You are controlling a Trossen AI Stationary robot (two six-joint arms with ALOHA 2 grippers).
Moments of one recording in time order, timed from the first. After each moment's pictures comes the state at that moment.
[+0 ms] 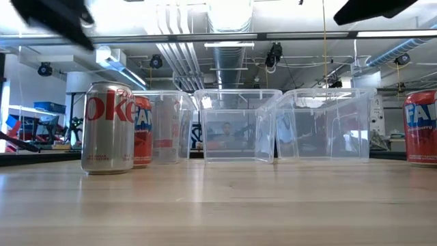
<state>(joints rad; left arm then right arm) -0.75 1.45 1.09 -0.93 -0.75 -1.20 0.81 1.59 1.04 -0.33 0.73 0.55</state>
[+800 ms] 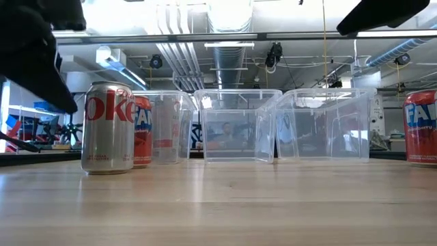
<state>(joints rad) -0.72 1.49 0.90 -0.92 -0.68 -1.26 0.81 1.59 1.01 -0.31 0.73 0.61</state>
